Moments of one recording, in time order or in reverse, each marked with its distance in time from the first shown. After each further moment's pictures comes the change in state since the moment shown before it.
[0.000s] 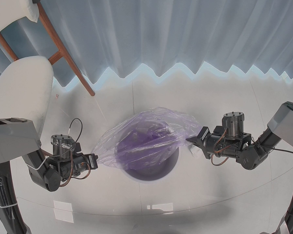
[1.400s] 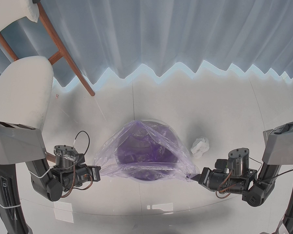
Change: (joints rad) left arm -0.040 0.043 0.116 -0.100 0.006 0.072; right arm 0.109 0.020 0.509 -0.441 -0.015 -0.191
